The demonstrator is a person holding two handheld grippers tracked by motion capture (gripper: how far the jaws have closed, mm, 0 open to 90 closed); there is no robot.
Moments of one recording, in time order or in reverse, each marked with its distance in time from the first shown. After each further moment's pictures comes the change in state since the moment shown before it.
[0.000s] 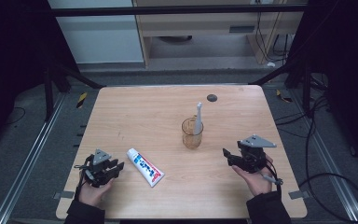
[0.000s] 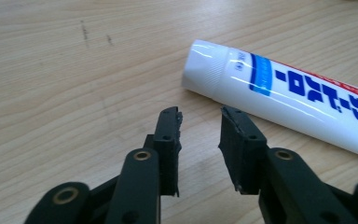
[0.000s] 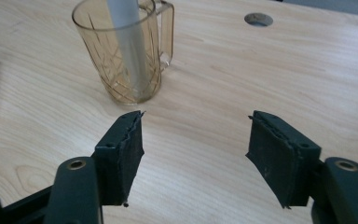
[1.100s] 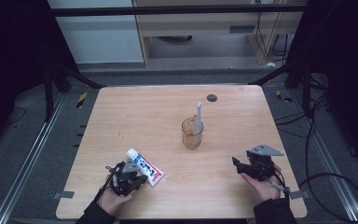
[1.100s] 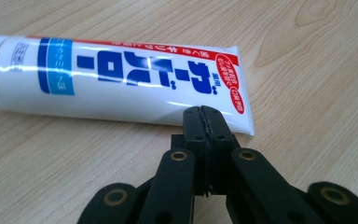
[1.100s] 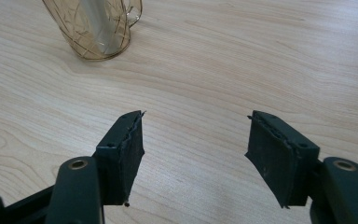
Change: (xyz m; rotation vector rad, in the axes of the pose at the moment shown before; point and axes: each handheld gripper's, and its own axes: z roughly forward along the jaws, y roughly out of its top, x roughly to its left) left arm -0.067 0.007 0.024 0.136 -0.233 0.183; right arm -0.020 -0.034 -0.003 0.065 -0.046 0.032
